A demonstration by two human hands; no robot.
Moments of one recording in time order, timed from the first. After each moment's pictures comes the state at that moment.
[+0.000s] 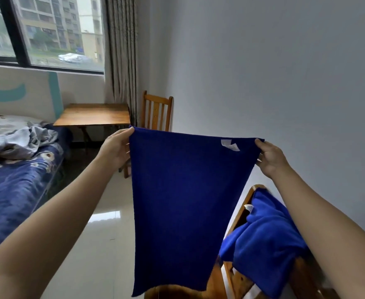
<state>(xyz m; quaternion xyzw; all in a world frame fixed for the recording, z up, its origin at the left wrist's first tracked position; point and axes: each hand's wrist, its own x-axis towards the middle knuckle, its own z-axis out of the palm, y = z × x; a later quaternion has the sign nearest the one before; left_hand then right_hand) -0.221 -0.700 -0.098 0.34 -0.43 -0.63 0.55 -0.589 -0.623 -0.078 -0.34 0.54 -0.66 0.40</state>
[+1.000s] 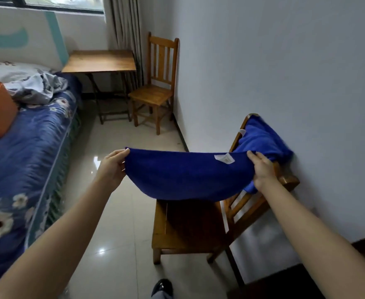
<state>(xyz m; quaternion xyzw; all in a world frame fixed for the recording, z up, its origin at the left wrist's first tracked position) -0.187 -0.486 -0.242 0.48 -0.35 -0.62 0.51 -0.543 -0.421 -0.220 -0.24 0.62 -0.61 0.42</state>
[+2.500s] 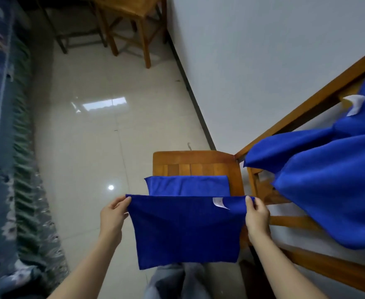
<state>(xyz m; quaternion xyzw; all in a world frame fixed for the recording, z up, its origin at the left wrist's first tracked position) -0.231 -0.599 -0.514 0.71 -0.23 -0.57 0.34 -0.540 -0.523 -0.524 -0.17 0.85 -0.37 0.33</state>
